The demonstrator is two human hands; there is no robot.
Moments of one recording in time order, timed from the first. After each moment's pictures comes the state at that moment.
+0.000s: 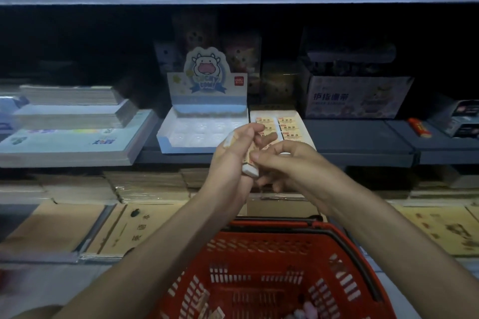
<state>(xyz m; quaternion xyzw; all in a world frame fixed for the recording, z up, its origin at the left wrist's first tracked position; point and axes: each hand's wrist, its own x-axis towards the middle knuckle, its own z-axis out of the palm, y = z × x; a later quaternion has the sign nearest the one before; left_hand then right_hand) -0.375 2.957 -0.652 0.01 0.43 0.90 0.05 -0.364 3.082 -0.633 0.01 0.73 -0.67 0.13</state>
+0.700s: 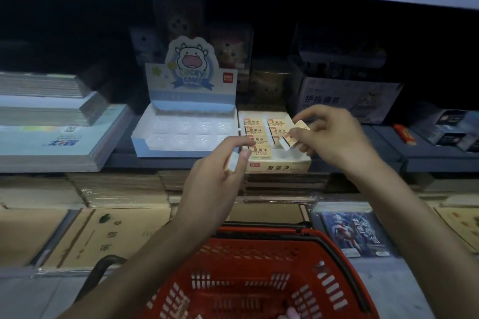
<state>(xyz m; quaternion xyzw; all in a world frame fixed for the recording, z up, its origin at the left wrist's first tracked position) -0.379 2.928 -0.674 0.14 0.84 0.51 -0.10 -0.422 3.140 -0.618 0.03 0.90 -0.41 -0.12</state>
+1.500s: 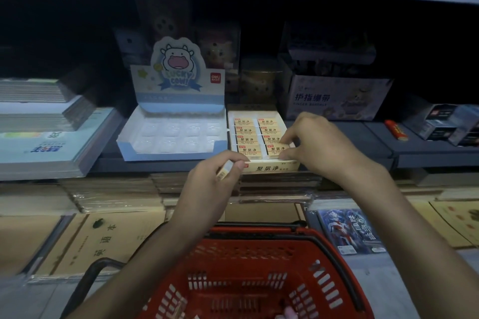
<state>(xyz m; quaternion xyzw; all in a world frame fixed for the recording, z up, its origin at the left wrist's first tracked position) -0.393 2.937 -0.691 0.10 0.83 0.54 -0.05 -0.435 3.150 -0.629 -0.04 0.99 -0.11 -0.06</state>
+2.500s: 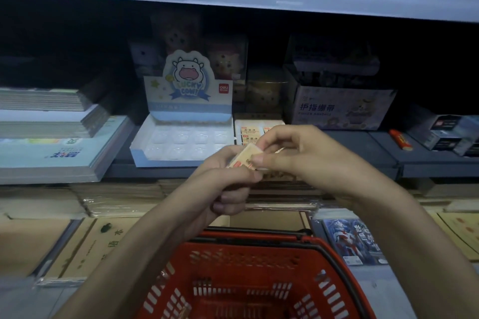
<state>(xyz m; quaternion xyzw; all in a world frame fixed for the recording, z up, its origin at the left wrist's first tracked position) -0.388 2.925 -0.648 0.11 0.57 0.78 0.25 -0.387 3.114 -0.599 -0.12 0.85 -0.51 0.05</state>
